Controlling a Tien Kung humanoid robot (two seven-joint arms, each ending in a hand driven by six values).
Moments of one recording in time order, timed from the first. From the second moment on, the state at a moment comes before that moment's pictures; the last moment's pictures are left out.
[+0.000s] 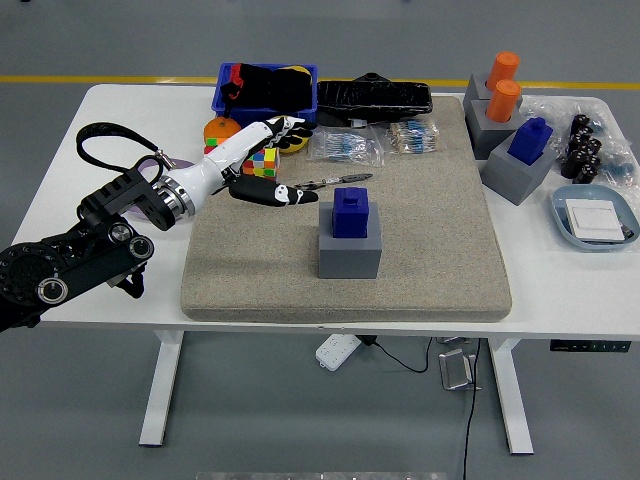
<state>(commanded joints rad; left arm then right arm) -0.85 0.37 -0.40 -1.14 1.02 0.19 -0.18 -0.07 -0.36 1.19 0.31 -1.13 0.10 -0.24</state>
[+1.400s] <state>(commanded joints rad) -0.83 0.18 -0.36 -0.97 1.05 0.27 -0.20 -0.10 -0.33 1.22 0.30 -1.13 0.10 -0.24</state>
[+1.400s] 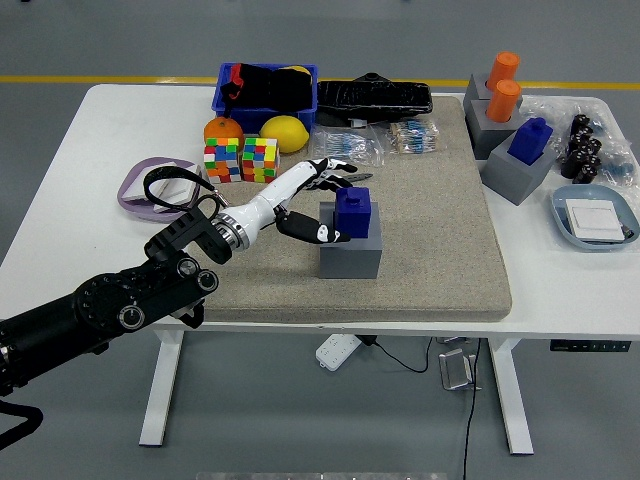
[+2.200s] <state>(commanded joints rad) -0.84 0.16 -0.33 -0.95 1.00 0.27 -0.16 -0.10 -0.34 1.22 0.31 -1.13 0.10 -0.24</state>
